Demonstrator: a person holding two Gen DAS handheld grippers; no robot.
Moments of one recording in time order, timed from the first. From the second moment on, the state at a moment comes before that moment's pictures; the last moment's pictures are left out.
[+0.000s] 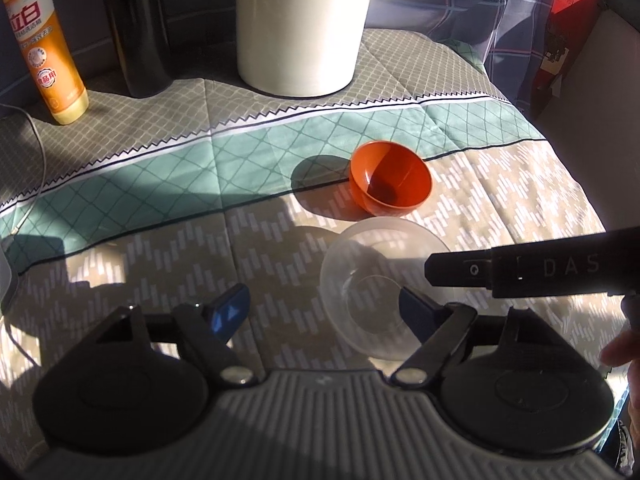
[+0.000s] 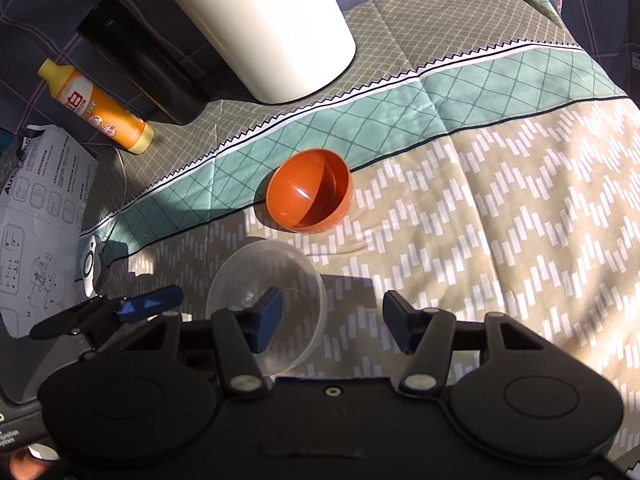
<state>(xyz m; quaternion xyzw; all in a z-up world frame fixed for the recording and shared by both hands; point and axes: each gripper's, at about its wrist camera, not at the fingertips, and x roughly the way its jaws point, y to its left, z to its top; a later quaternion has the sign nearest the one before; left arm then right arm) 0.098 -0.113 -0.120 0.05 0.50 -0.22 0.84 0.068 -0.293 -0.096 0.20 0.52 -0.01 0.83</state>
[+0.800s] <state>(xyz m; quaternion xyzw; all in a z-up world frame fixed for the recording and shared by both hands) 0.087 -0.110 -0.121 0.07 0.51 -0.22 0.83 0.065 -0.263 -0.100 0.17 0.51 0.02 0.84</state>
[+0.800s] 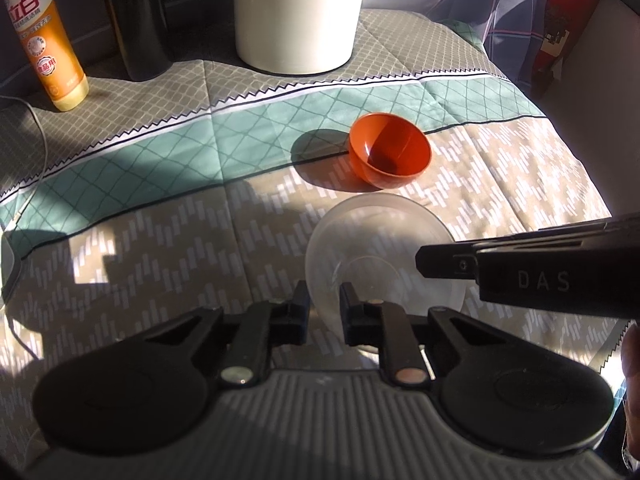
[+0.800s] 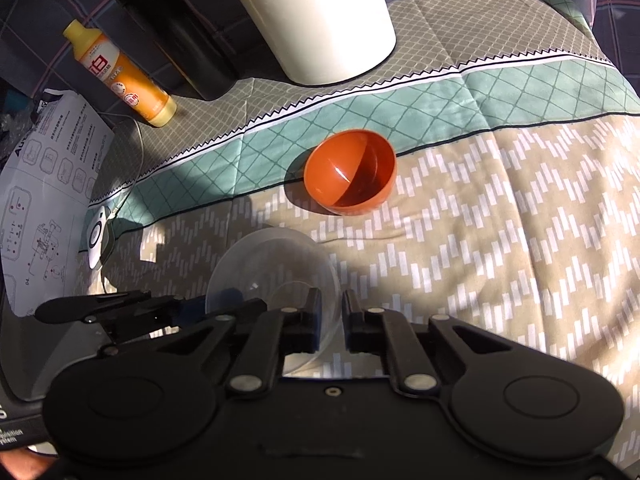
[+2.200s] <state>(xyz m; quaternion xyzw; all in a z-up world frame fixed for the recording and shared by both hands) -0.030 -0.063 -0.088 0.07 0.54 -0.24 0.81 -0.032 -0.216 -0.060 0.10 0.53 0.08 0.84</state>
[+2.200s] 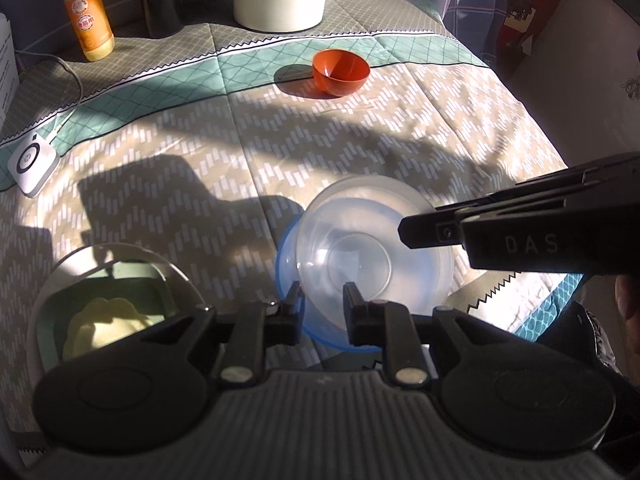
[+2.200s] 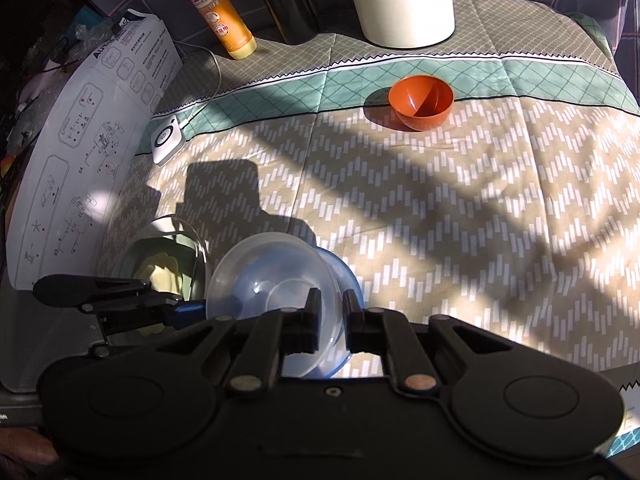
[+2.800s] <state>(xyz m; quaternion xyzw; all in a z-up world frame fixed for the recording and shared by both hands) -0.028 -0.066 -0.093 0.07 0.54 -0.24 0.80 -0.029 -0.218 -0.070 0.11 0.54 0.08 0.83</state>
